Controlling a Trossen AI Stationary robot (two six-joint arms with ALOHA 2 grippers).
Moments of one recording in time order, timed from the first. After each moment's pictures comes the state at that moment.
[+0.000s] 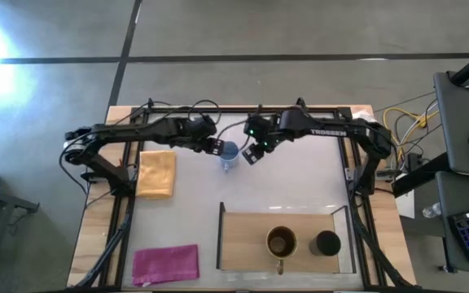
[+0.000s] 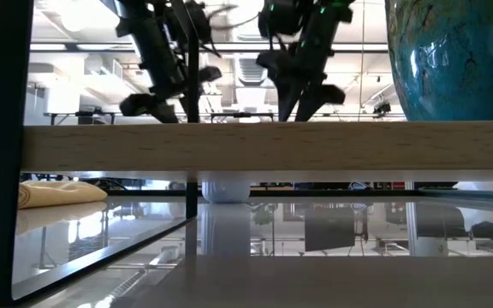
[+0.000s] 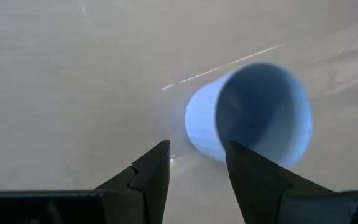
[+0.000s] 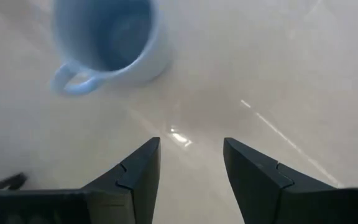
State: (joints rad) left arm 0.32 1.49 1.14 -0.68 -0.16 -0.90; right arm -0.23 1.79 1.54 -0.96 0.04 0.60
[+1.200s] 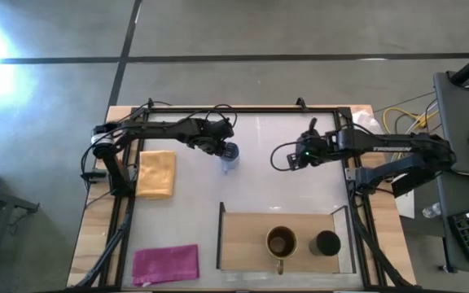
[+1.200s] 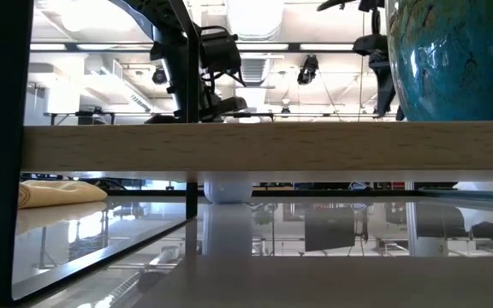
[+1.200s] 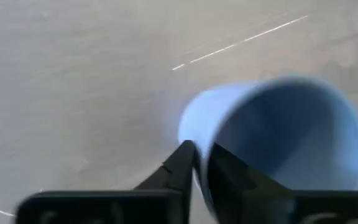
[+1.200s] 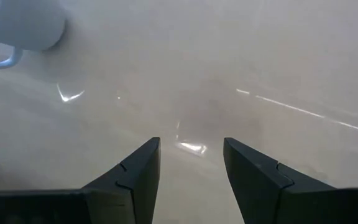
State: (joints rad) left arm 0.31 1.74 1.28 -0.69 -0.11 -0.88; right arm -0.11 1.17 0.97 -1.01 0.21 1.10
